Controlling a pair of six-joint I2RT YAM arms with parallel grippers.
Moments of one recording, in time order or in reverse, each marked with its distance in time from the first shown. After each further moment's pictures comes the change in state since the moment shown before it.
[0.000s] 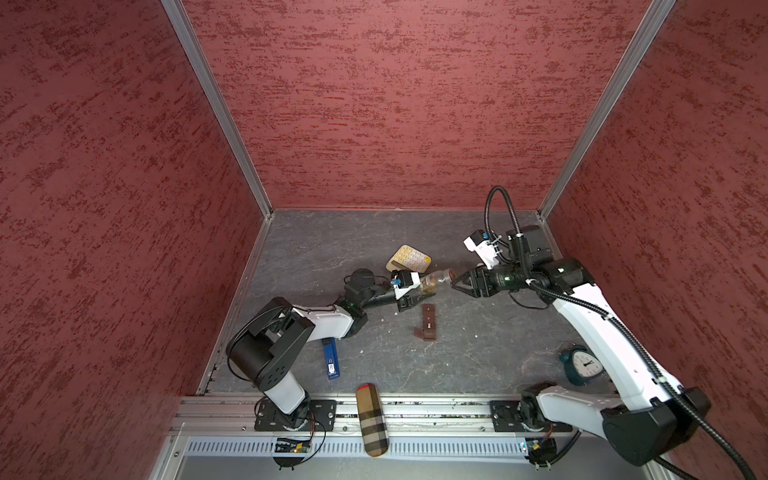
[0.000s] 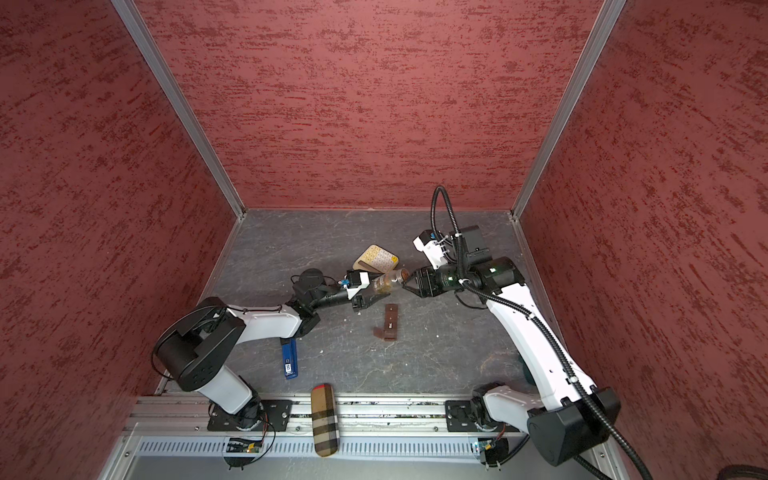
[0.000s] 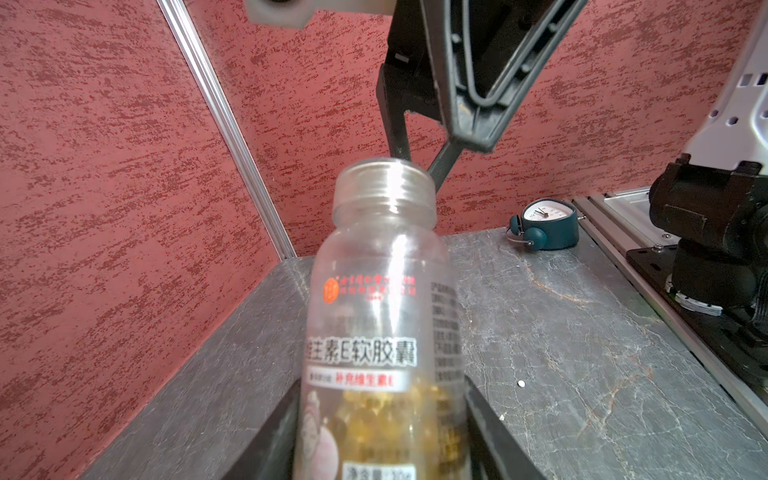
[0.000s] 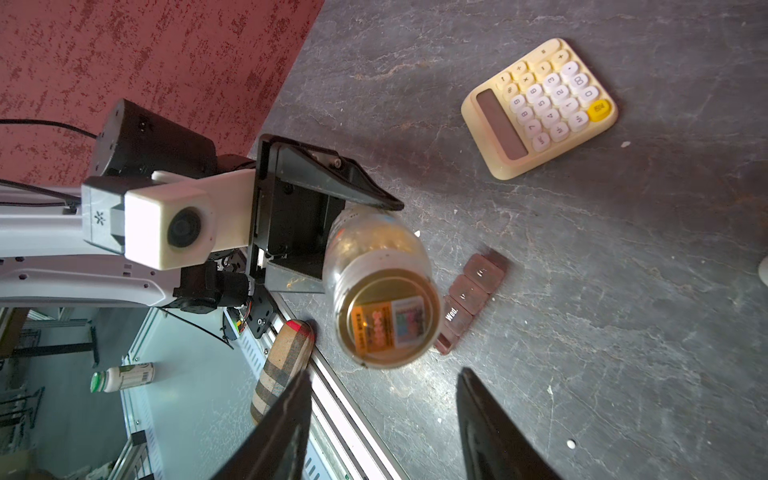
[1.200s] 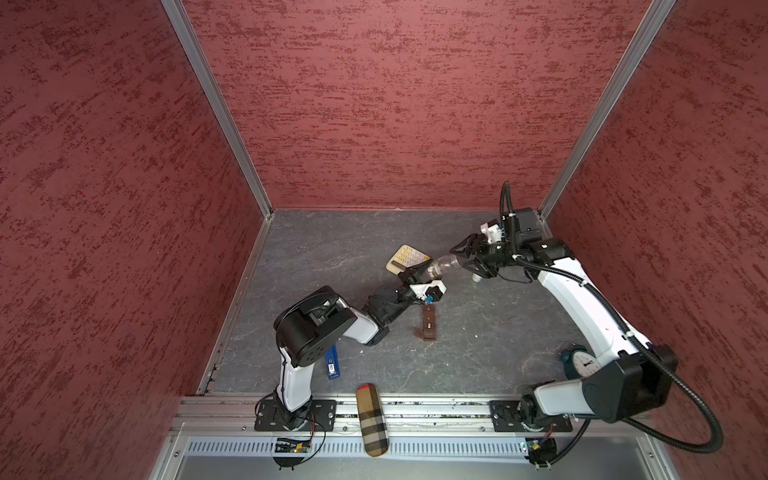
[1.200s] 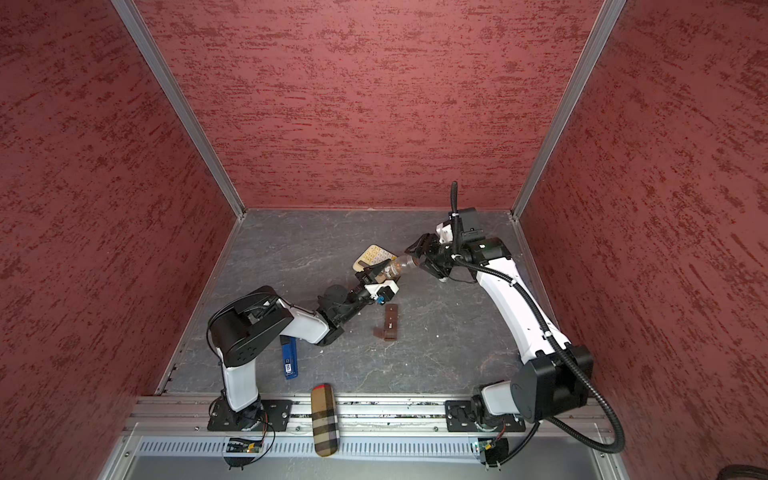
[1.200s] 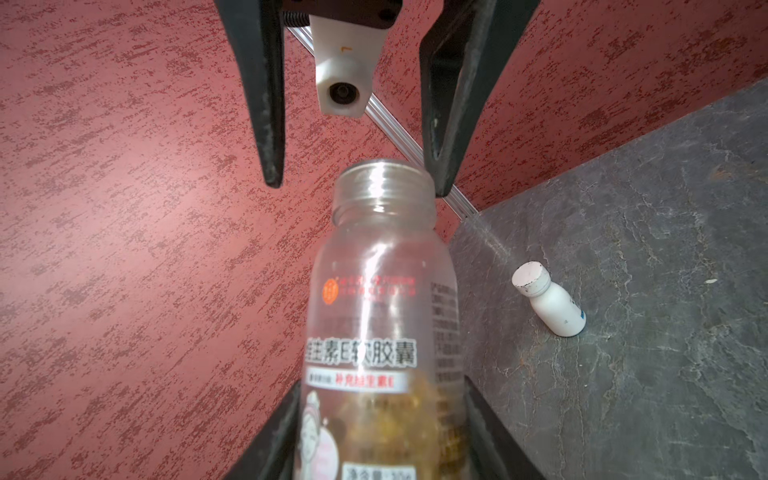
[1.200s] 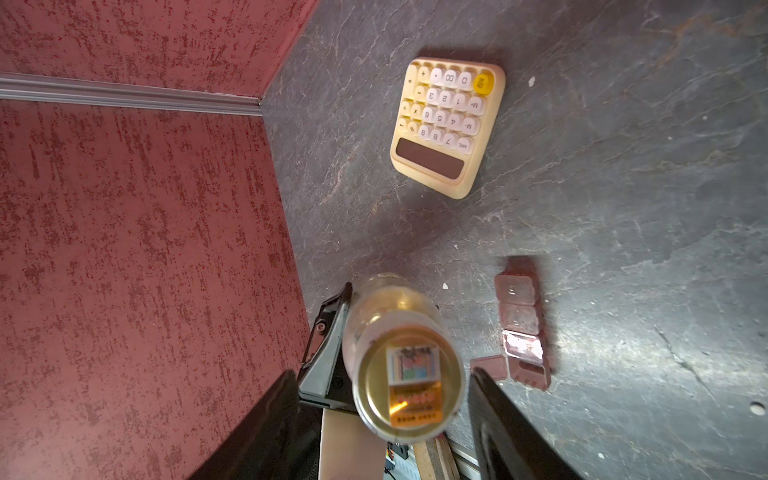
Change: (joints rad) left arm -0.182 0.277 0.079 0.340 -0.683 0.542; right arm -0.081 0.203 0.092 0.160 0.063 0.782
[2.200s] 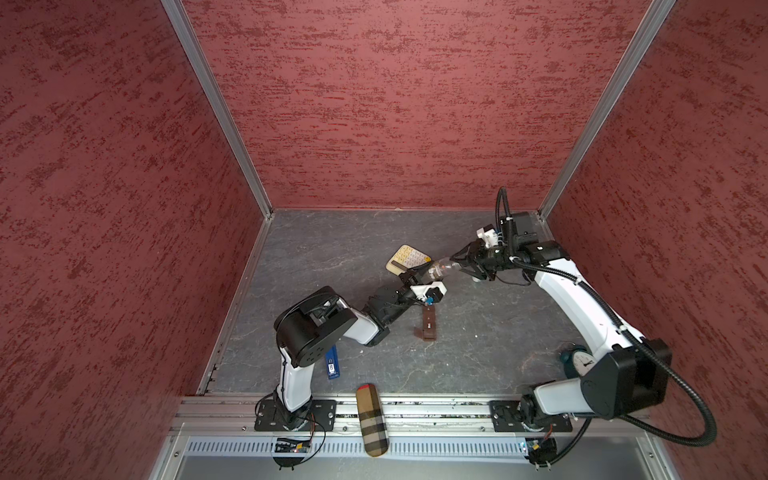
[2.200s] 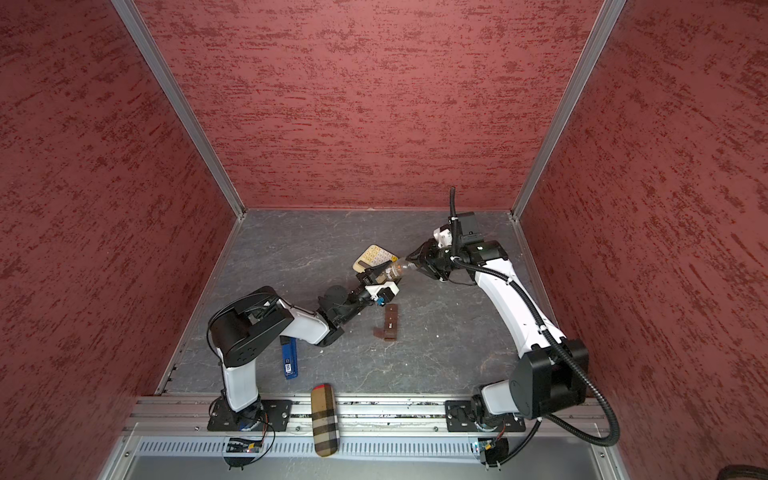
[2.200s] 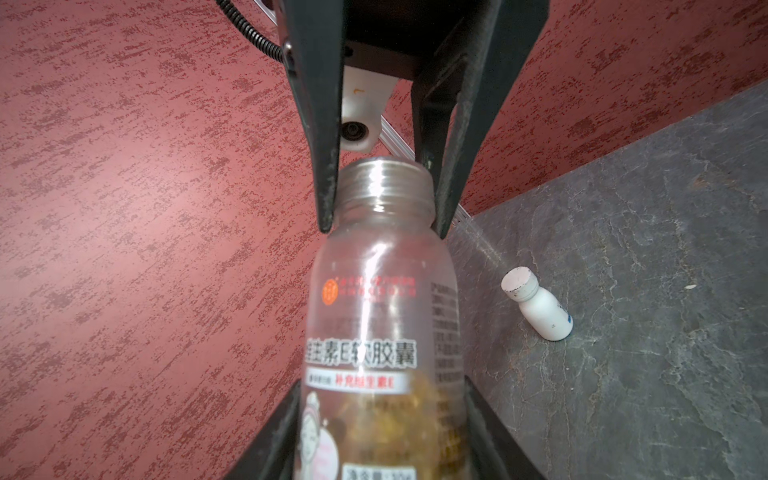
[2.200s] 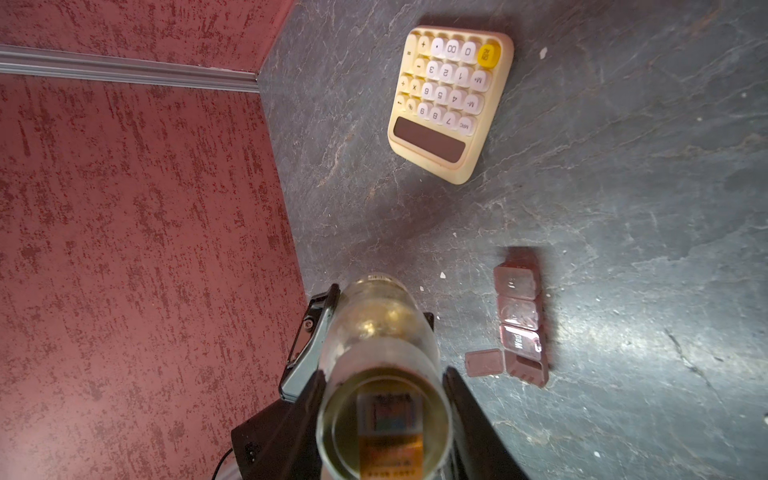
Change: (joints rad) left arm 0.001 0.000 -0.009 -0.001 0.031 -0.032; right arm -0.016 0.012 -0.059 0.014 -0.069 -0.088
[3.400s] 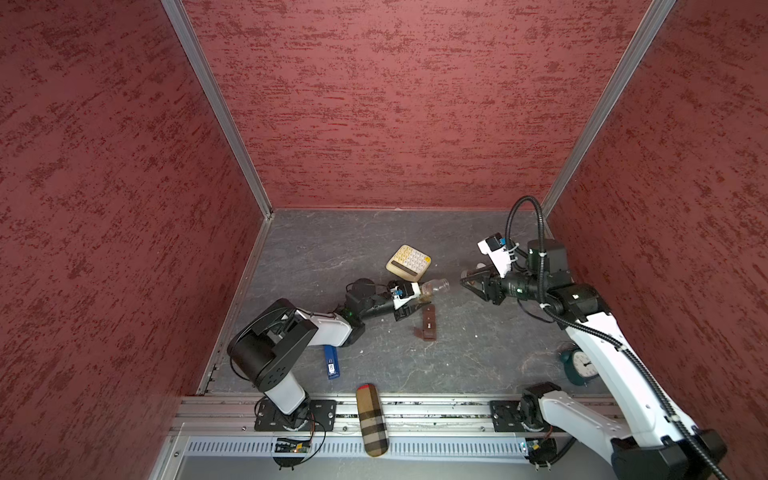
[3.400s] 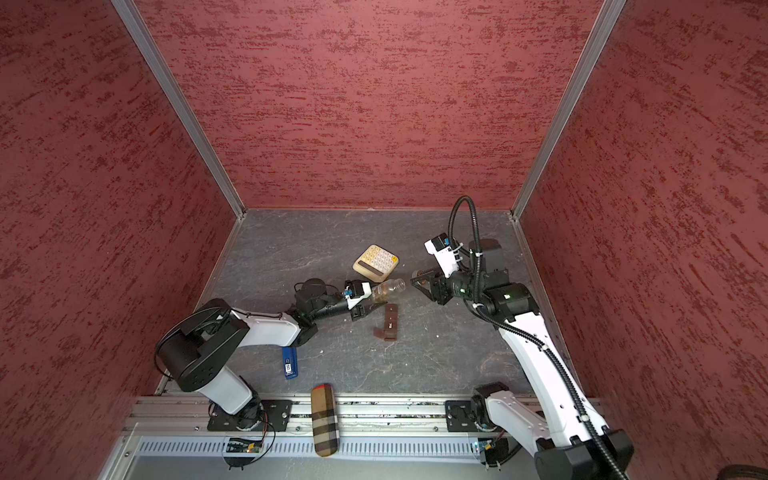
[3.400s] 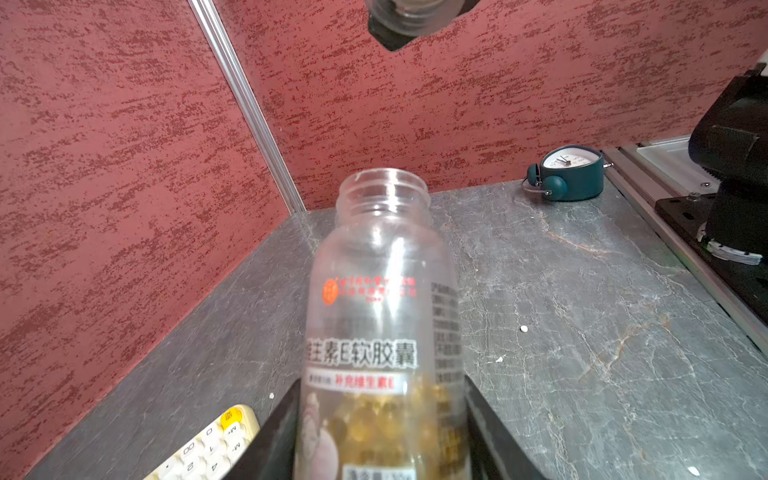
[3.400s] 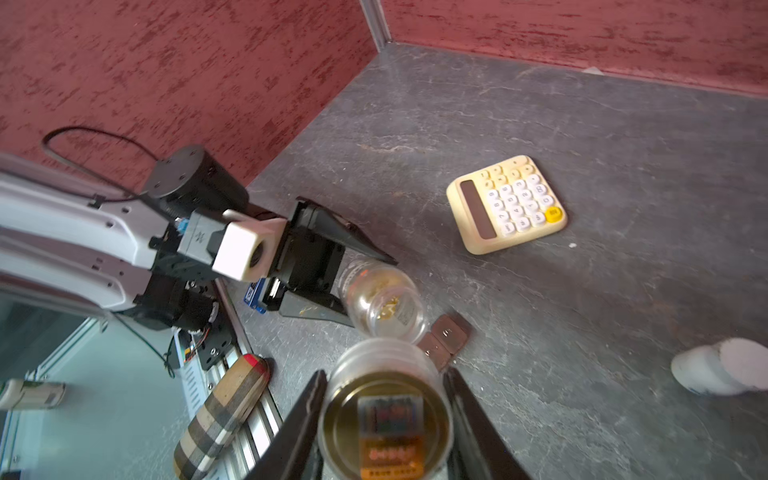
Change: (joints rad) left arm 0.157 -0.278 -0.176 -0.338 0.526 -0.446; right arm 0.016 -0.397 -0.245 0.098 -0.013 -0.791
